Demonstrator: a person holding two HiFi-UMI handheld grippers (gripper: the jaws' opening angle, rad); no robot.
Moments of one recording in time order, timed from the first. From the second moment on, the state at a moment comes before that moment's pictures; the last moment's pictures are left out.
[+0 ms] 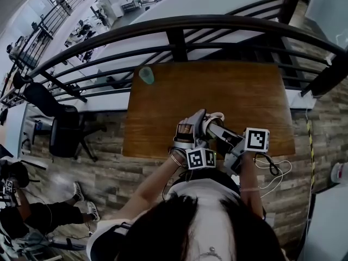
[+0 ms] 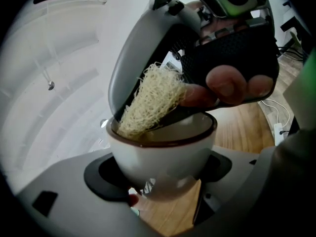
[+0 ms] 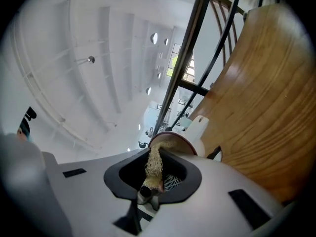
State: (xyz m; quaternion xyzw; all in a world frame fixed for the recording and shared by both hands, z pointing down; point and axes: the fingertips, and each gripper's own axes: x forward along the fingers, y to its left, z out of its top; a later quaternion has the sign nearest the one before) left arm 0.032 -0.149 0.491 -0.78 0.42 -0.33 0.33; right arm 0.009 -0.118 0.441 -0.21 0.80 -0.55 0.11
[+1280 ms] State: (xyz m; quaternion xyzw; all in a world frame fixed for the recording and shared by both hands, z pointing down) left arm 0.044 -0.149 0.487 -0.80 0.39 -0.32 0.31; right arm 0.017 -0.118 0.428 -0.18 0.82 -0.53 0.09
